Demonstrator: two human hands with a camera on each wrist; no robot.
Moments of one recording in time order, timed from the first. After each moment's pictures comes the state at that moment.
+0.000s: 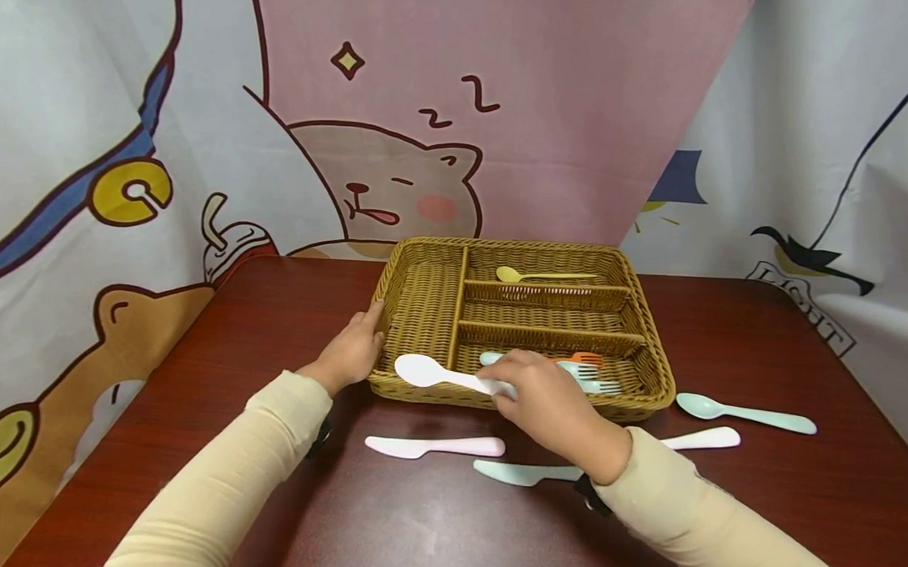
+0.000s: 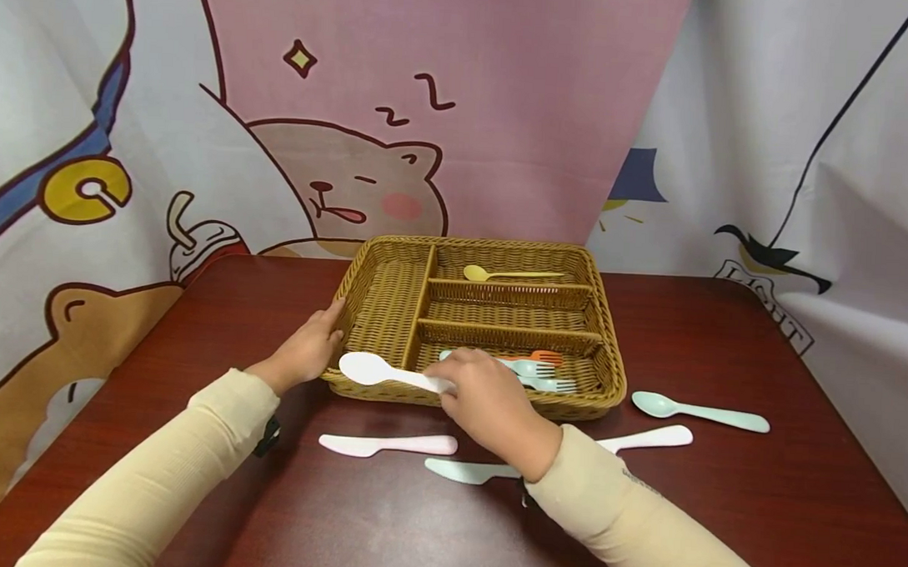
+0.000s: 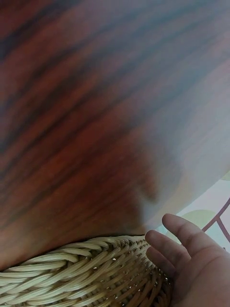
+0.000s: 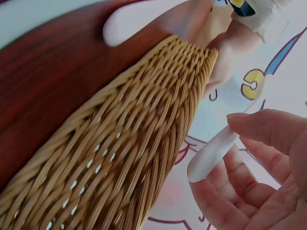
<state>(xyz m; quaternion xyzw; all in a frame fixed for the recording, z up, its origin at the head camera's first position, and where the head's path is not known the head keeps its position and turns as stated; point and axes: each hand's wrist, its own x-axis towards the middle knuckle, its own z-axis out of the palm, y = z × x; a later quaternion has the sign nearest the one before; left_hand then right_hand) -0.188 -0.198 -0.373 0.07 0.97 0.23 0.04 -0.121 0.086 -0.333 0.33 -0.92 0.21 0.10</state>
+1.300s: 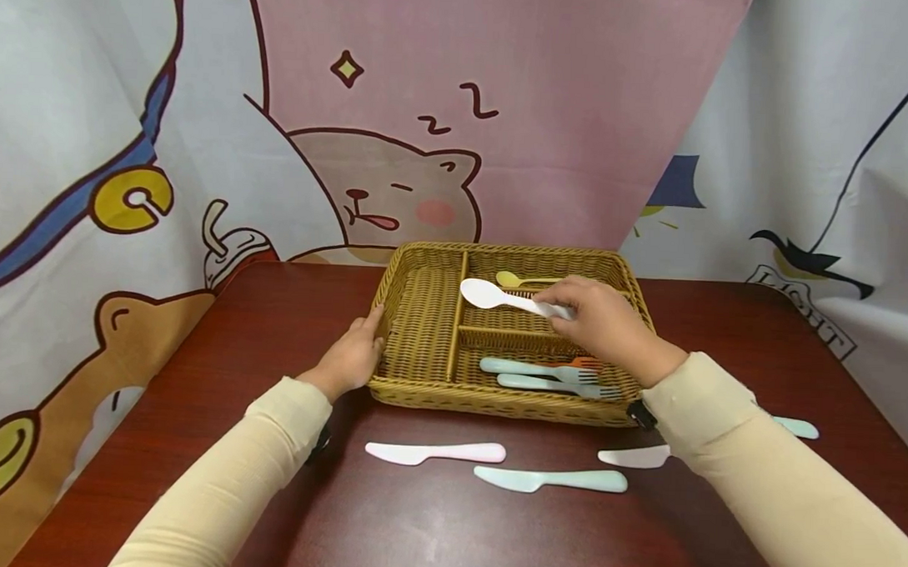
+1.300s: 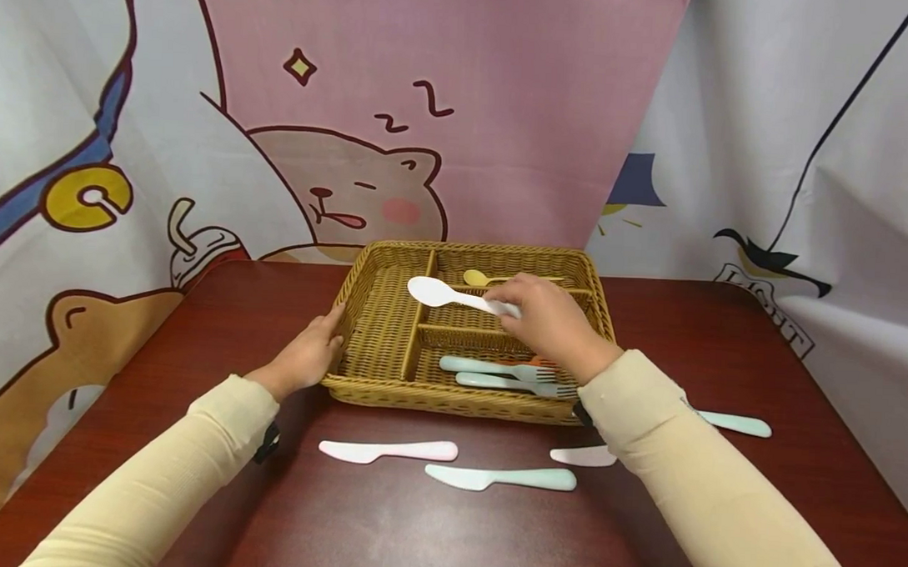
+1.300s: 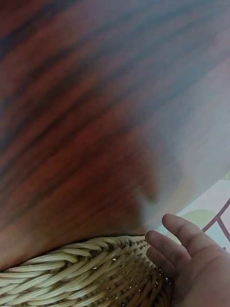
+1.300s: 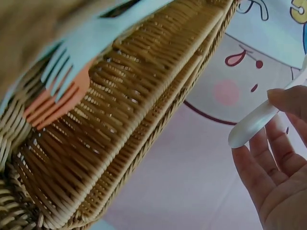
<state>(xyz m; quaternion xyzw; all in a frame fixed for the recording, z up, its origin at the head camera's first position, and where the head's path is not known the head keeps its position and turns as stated) -0.187 -0.198 -0.373 0.06 0.97 0.25 0.06 -0.200 0.146 -0.293 0.28 -0.93 0.24 0.06</state>
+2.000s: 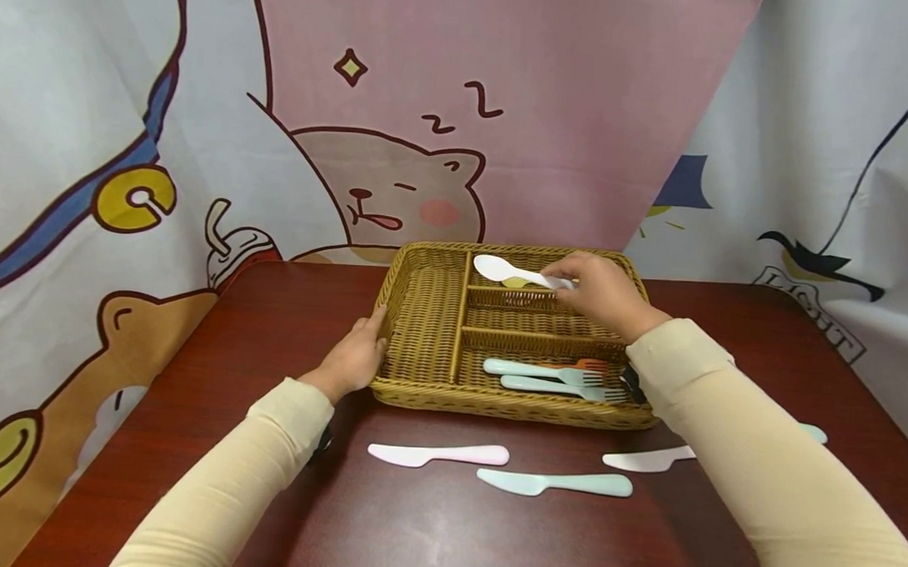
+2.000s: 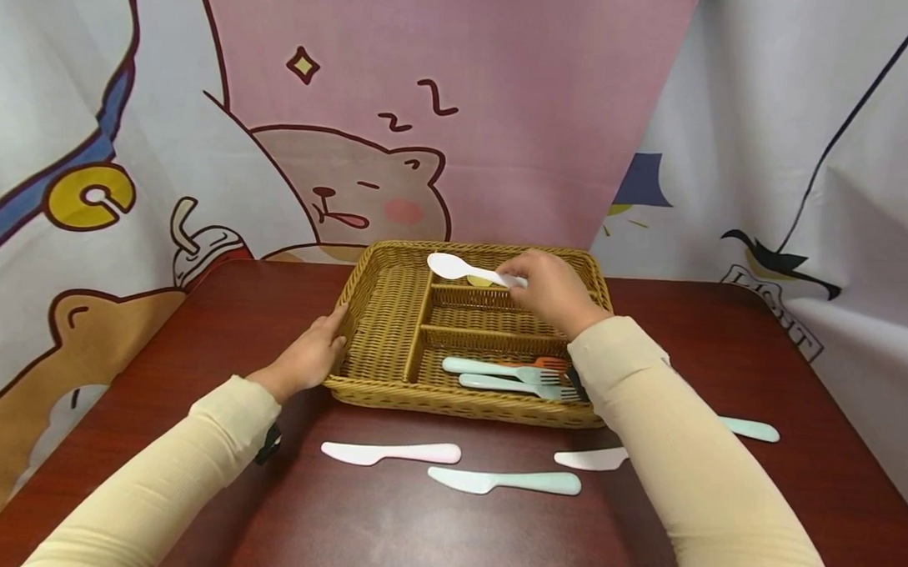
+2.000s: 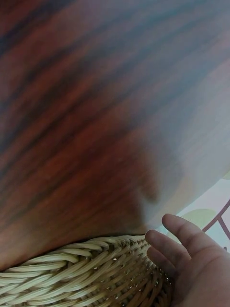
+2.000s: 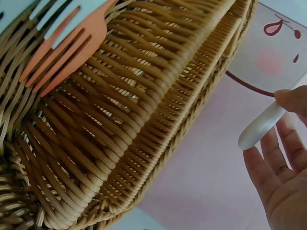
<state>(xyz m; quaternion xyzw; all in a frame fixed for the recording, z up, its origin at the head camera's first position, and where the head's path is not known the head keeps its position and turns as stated) -0.189 -0.198 -0.375 0.06 0.97 0.25 0.06 -0.248 0.148 -0.294 0.23 -0.94 0.25 0.01</state>
